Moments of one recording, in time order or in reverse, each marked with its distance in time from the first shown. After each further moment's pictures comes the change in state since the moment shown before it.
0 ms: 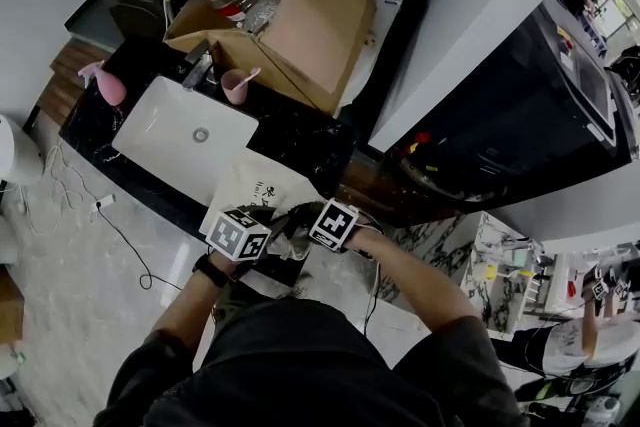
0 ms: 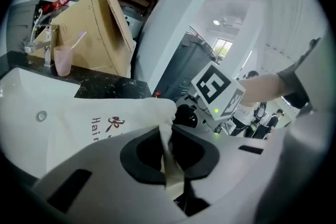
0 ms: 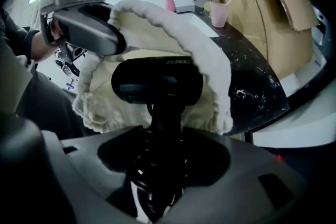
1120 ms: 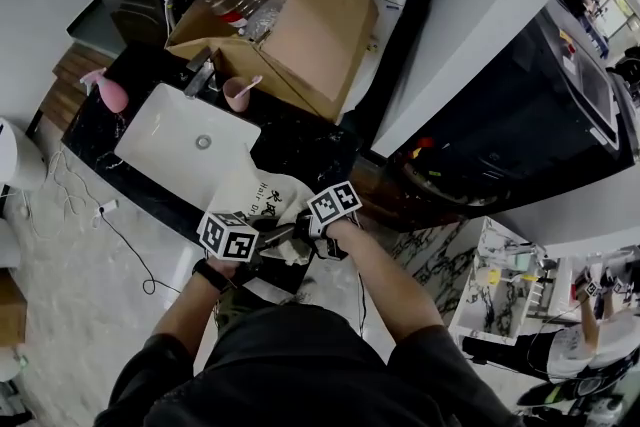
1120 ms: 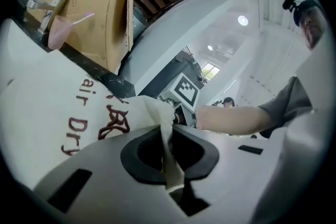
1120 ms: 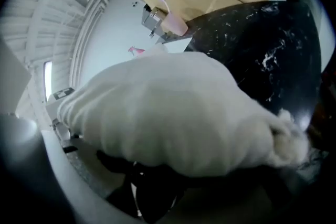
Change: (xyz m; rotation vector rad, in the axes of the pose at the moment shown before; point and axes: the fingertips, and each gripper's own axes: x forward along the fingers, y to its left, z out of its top) left arm 0.000 -0.011 0.009 -0.177 -0.131 -0.267; right arm 0.010 0.003 0.091 0.615 -0.437 0.518
